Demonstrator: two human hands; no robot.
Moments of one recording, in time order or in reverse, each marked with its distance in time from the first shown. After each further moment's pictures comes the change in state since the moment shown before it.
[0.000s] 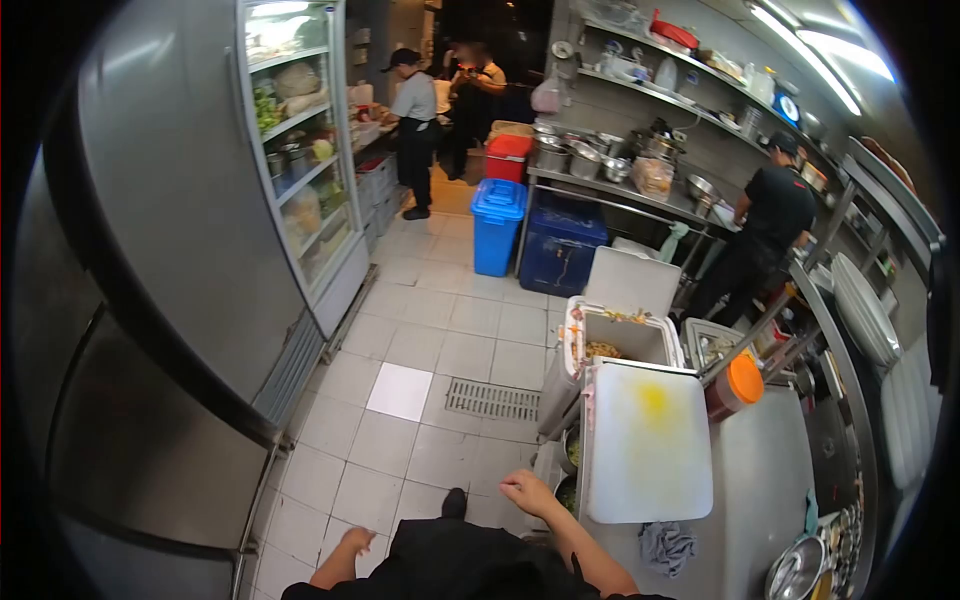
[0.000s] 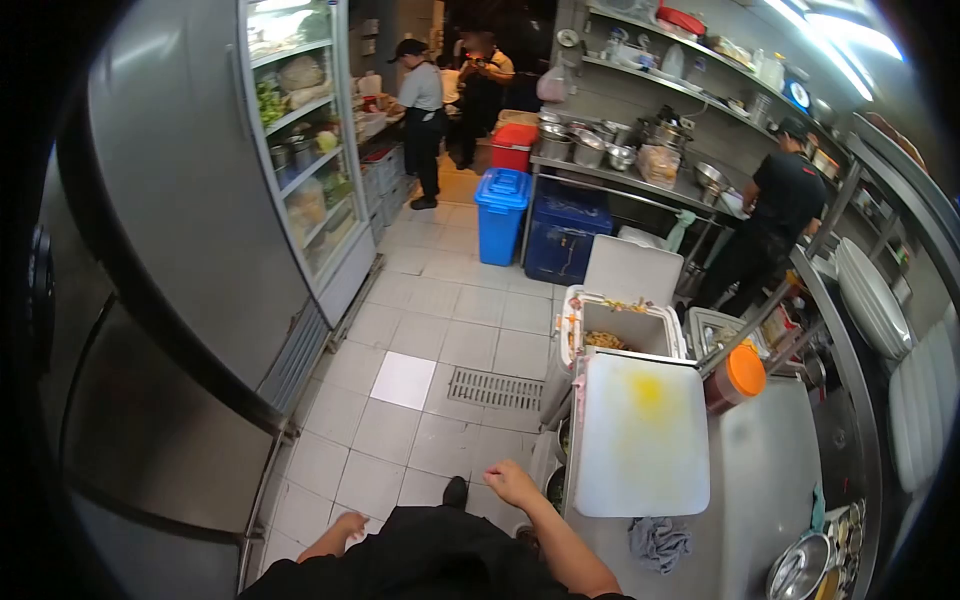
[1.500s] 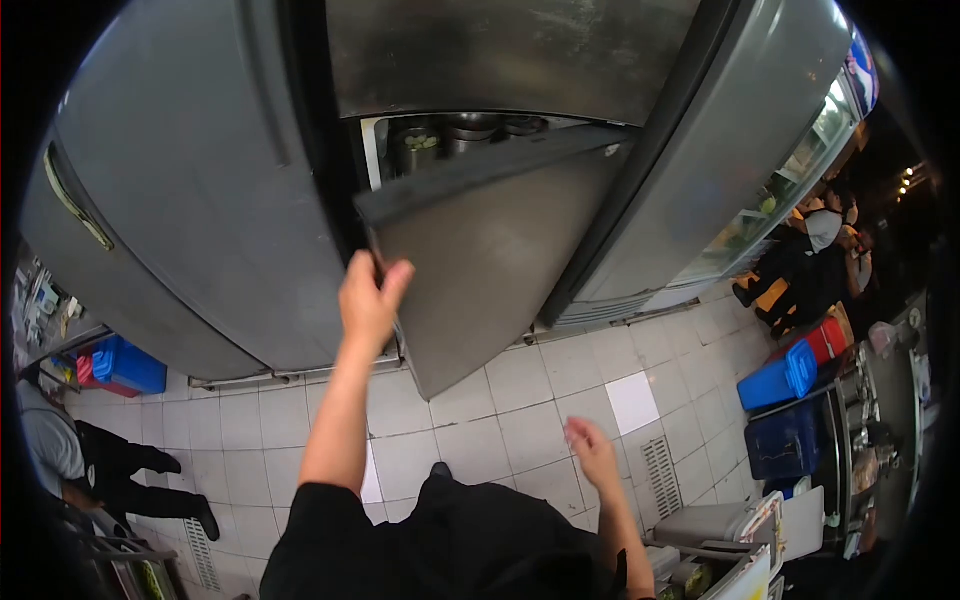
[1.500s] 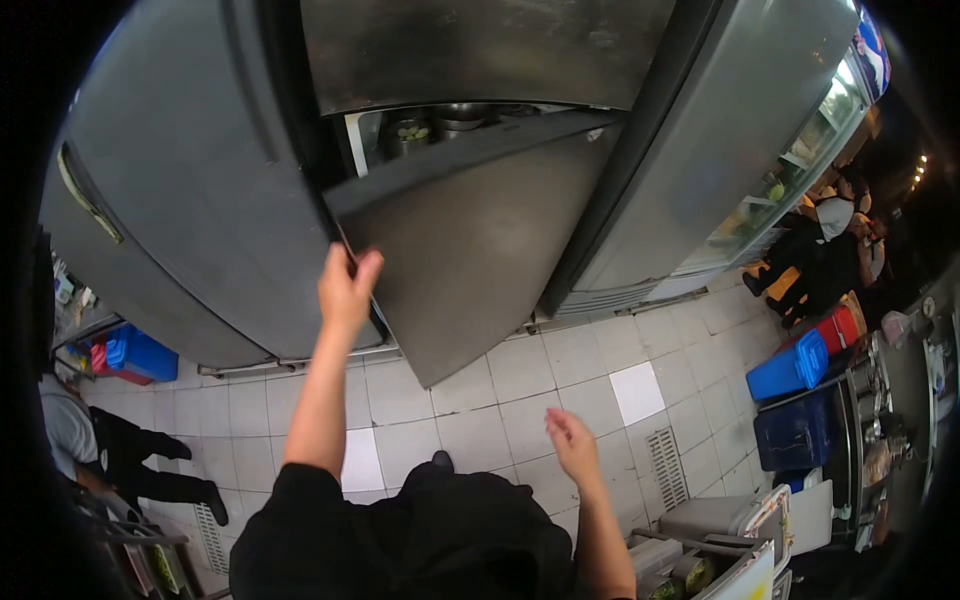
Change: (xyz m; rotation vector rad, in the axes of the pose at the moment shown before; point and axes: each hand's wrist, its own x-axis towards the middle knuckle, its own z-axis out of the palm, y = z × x) left_hand -0.536 -0.297 -0.183 -0.757 2.038 -0.295; right_hand 0.076 -0.416 0.337 0.291 -0.554 -0.366
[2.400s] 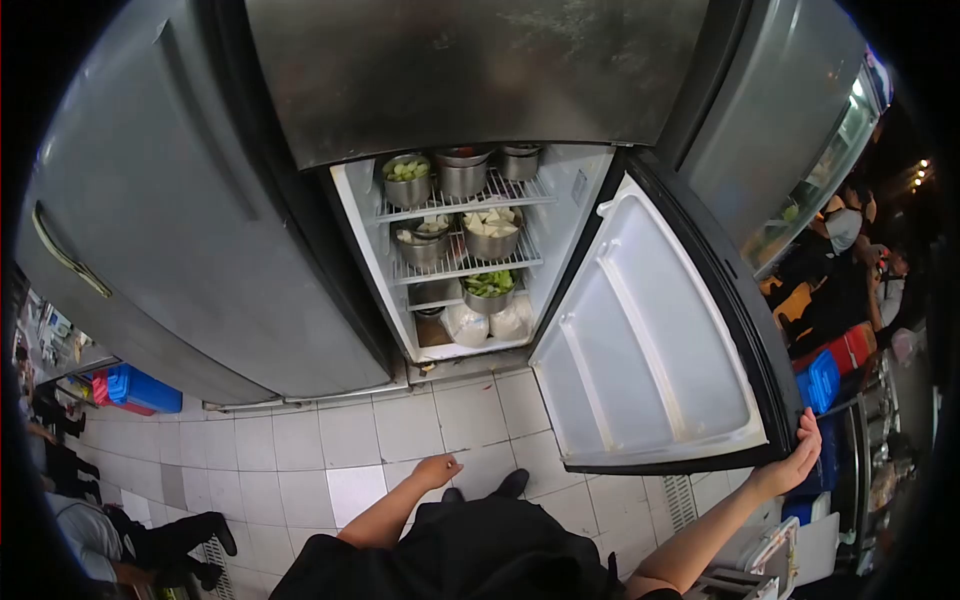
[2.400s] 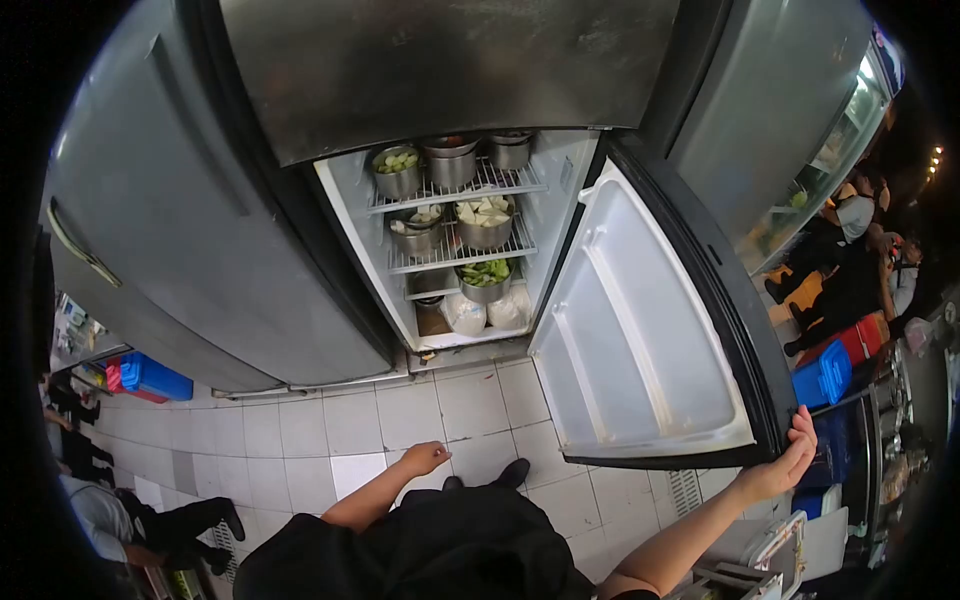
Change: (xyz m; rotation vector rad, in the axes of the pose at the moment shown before) left_hand -0.237 -0.222 0.128 0.289 -1.173 -0.299; right_hand 0.076 -0.092 -0.221 0.004 1.185 -0.683
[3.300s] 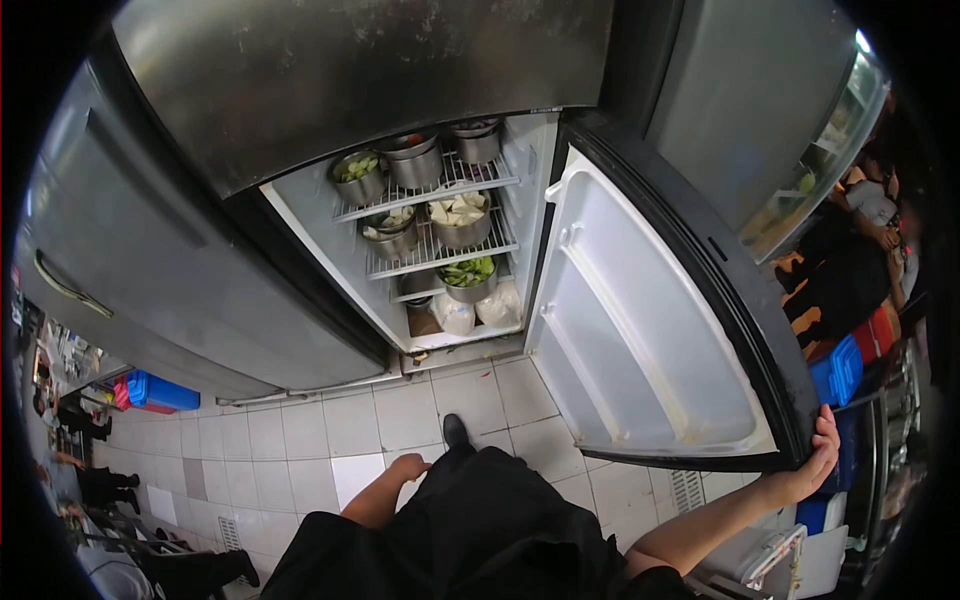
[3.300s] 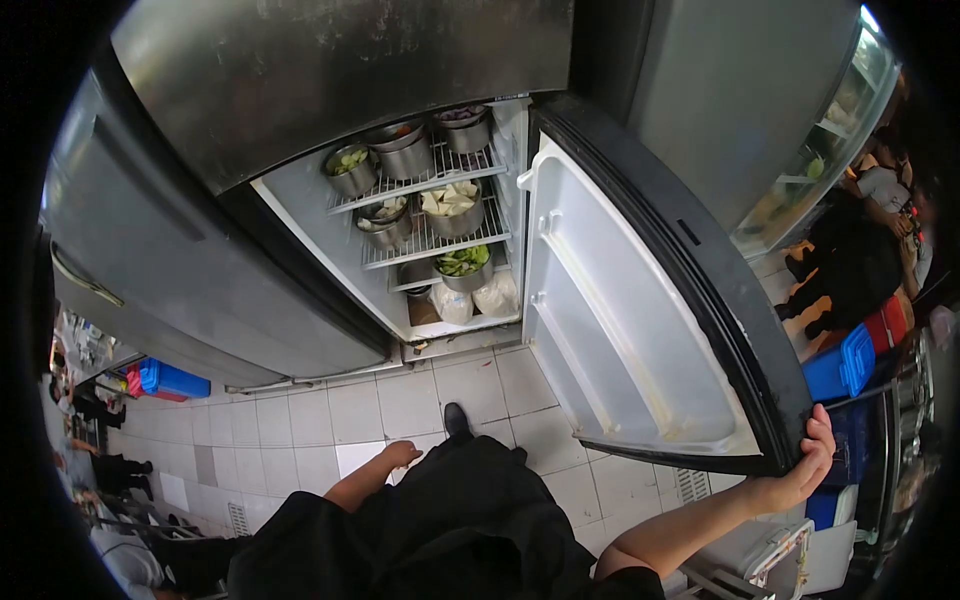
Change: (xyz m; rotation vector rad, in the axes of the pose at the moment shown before) left_hand 0.042 -0.029 0.030 0.194 -0.328 -0.306; right_hand 0.052 0.075 -0.014 0.129 -0.032 -0.002
